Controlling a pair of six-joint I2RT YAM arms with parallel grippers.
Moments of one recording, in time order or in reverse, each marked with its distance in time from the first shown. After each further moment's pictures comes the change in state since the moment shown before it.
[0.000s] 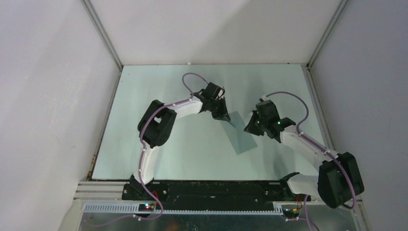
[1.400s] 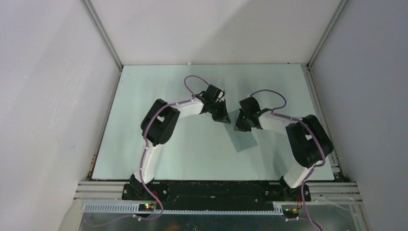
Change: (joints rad) left arm 0.002 0.045 0.011 0.013 0.040 0.055; right arm 0.017 0.455 0.162 0.166 0.019 0.029
